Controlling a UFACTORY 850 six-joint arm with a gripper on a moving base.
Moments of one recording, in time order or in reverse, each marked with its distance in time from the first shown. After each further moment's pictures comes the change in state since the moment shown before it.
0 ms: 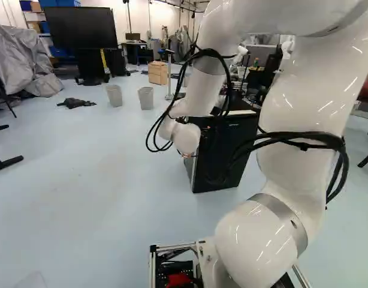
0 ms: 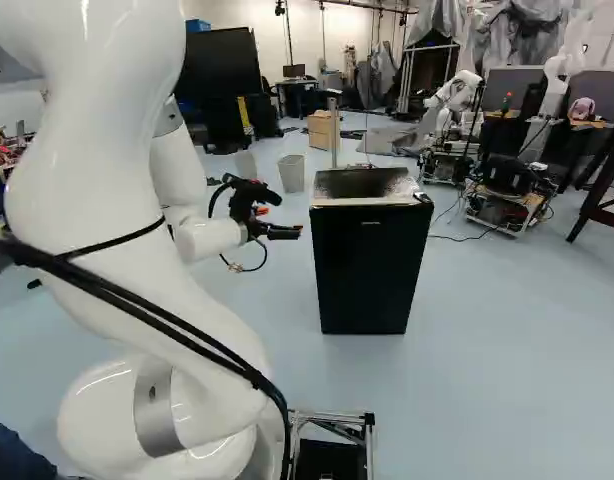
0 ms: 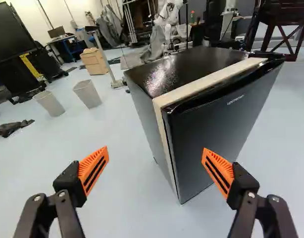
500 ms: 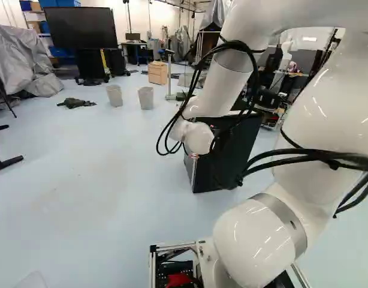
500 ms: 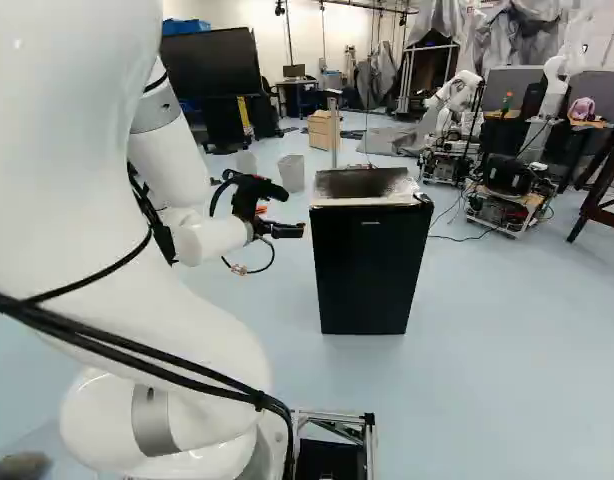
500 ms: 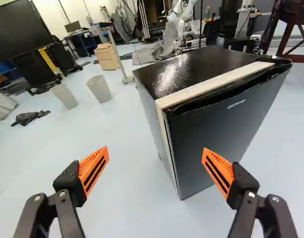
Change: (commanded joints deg) arm -3.9 9.3 6.0 -8.5 -5.4 0.0
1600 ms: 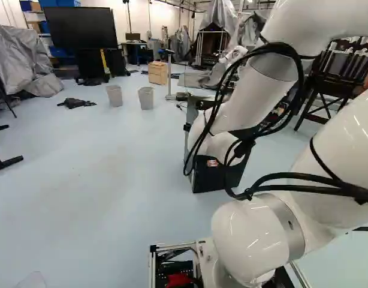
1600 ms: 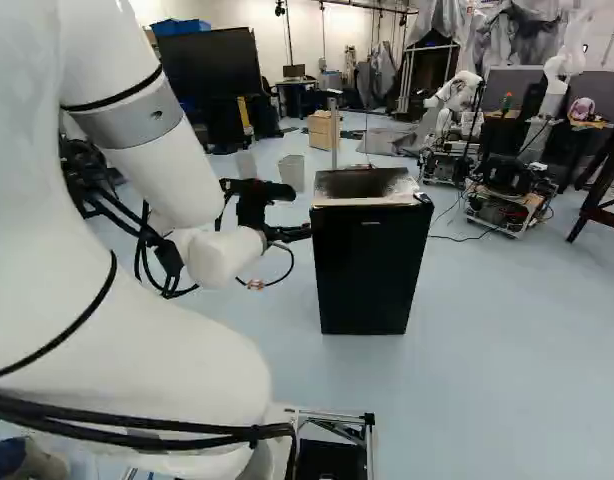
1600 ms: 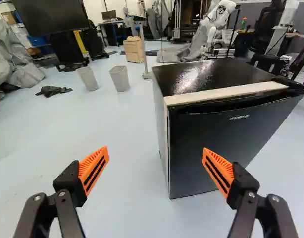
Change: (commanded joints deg) arm -10.8 12.1 9.6 -24.0 -4.2 0.0
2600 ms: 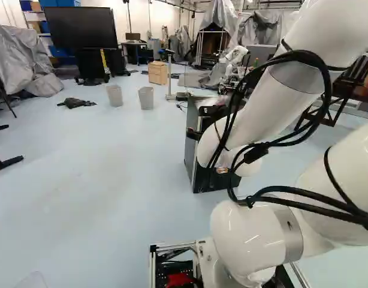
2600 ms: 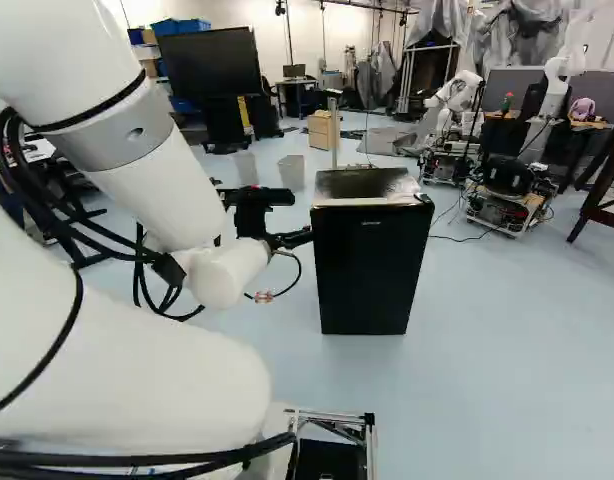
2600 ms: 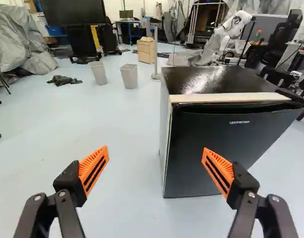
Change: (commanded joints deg) arm -7.0 7.1 6.2 -14.8 -0.4 0.0
